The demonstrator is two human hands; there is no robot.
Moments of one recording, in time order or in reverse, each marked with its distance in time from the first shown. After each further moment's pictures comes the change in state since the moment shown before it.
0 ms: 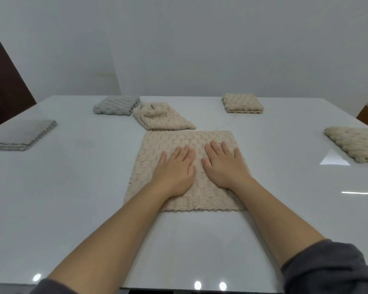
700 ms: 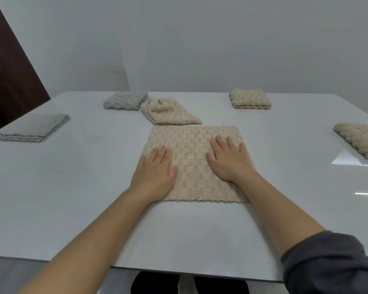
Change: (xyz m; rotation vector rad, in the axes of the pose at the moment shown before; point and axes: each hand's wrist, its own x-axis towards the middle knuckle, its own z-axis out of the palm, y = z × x) left_hand -0.049 -0.034 -0.003 -0.010 0.028 -0.178; right_hand 0.002 0.003 0.002 0.013 0.007 -0.015
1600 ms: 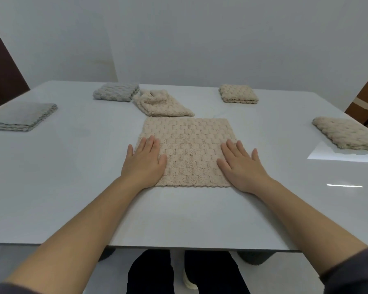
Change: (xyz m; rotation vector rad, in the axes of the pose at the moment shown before) left_hand -0.004 -0.015 0.000 0.003 0.015 -0.022; right_hand -0.076 0.024 -0.003 -0.016 -0.020 0.031
